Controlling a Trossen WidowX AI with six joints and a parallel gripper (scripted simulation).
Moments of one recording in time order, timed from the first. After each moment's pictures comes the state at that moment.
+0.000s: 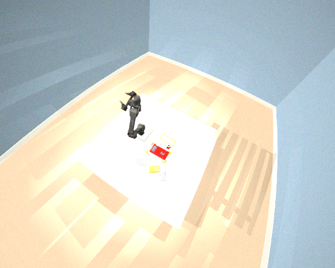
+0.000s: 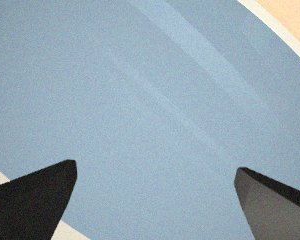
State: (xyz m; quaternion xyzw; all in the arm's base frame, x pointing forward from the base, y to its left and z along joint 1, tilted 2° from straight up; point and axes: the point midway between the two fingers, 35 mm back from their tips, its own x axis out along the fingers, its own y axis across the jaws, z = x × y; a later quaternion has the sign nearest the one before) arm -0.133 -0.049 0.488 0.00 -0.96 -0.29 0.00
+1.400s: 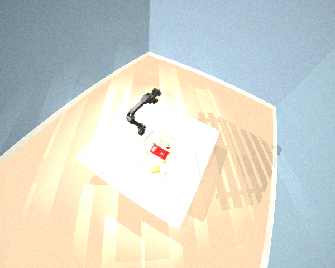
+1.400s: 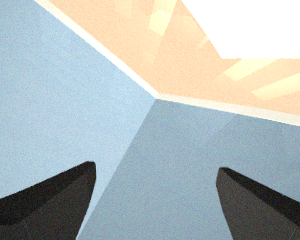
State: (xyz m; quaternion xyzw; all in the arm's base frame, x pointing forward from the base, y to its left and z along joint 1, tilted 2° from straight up) arm -0.047 0.239 0.412 -0.40 -0.86 -0.15 -0.28
